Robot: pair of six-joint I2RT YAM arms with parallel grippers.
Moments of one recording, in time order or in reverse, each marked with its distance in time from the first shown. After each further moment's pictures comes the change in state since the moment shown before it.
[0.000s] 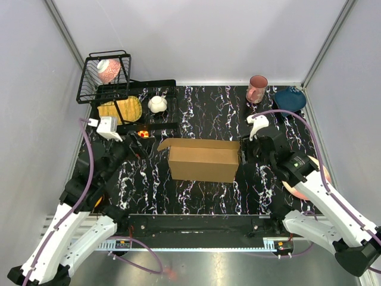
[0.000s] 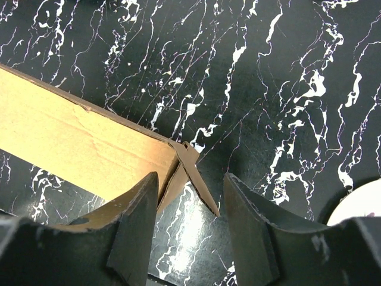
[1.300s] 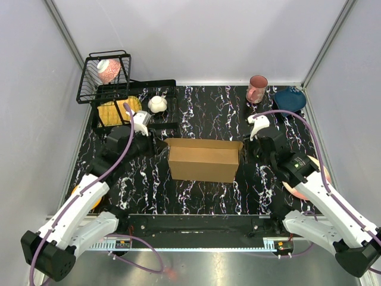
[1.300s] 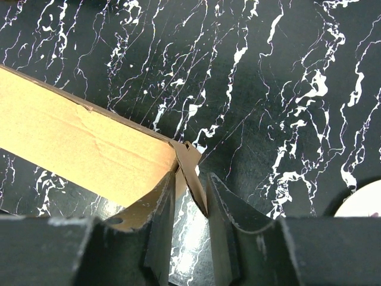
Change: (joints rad) left arm 0.042 0.296 -0.075 0.129 0.300 0.126; right arm 0.000 -0.007 -0.008 0.007 -0.002 0.008
